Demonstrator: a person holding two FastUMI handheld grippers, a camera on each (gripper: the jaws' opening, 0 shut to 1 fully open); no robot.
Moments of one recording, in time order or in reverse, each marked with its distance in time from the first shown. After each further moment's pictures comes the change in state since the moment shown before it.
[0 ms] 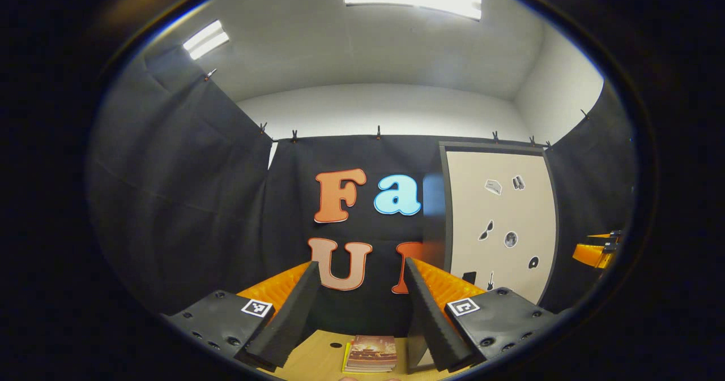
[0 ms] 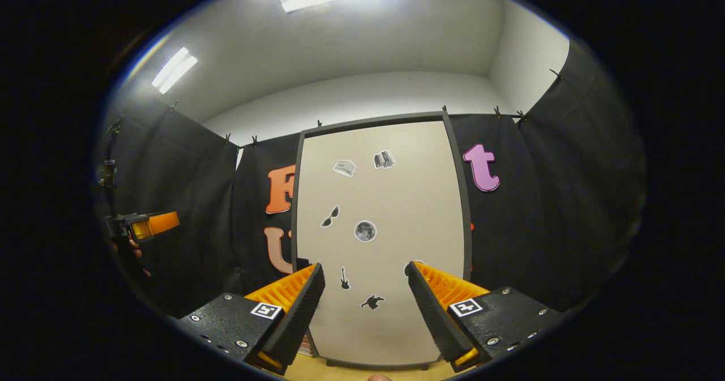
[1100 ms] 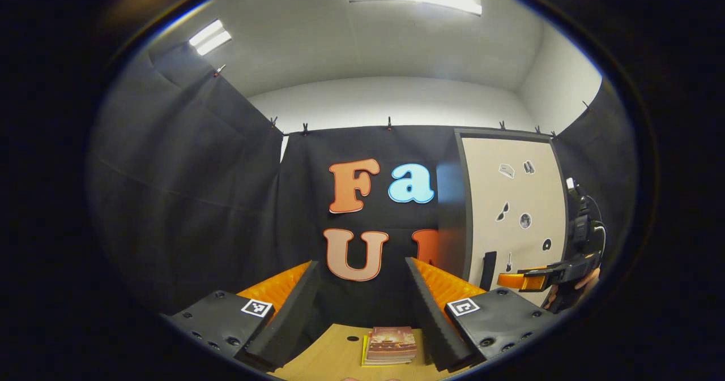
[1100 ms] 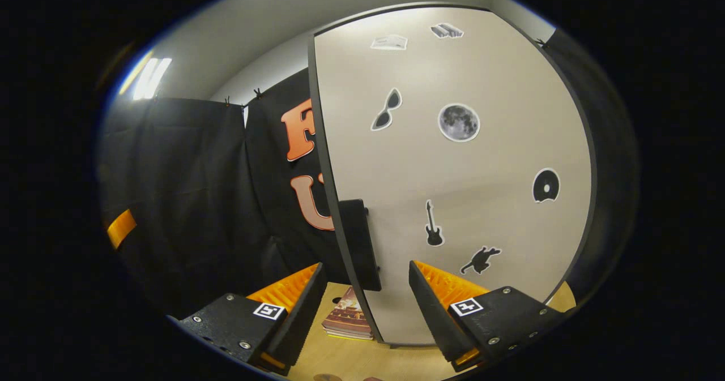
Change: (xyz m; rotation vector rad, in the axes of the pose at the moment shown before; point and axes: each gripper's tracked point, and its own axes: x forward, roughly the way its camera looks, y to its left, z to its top) left arm -0.020 0.055 -0.028 0.029 0.052 0.038; right arm 0.134 0.114 -0.143 0.183 0.376 0.125
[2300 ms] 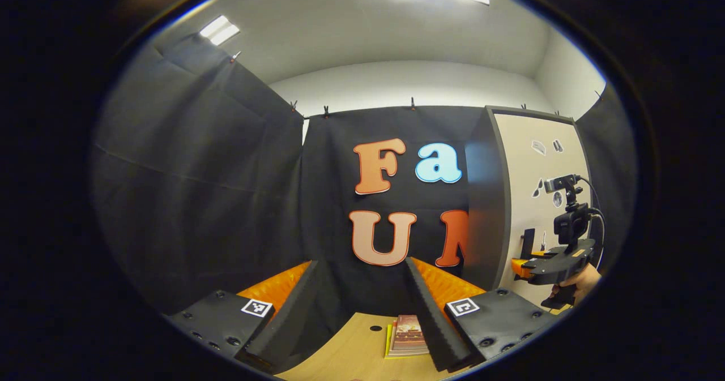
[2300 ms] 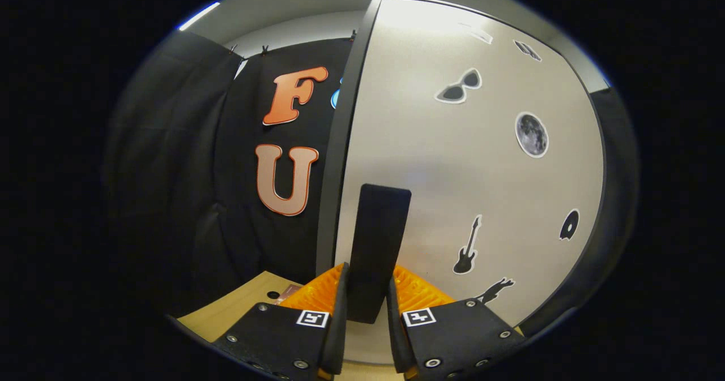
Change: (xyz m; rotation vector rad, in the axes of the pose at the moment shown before) left arm 0.009 0.046 -0.043 -0.004 0.087 0.069; right arm 0.068 -0.001 -0.010 -0.303 -0.028 -0.200
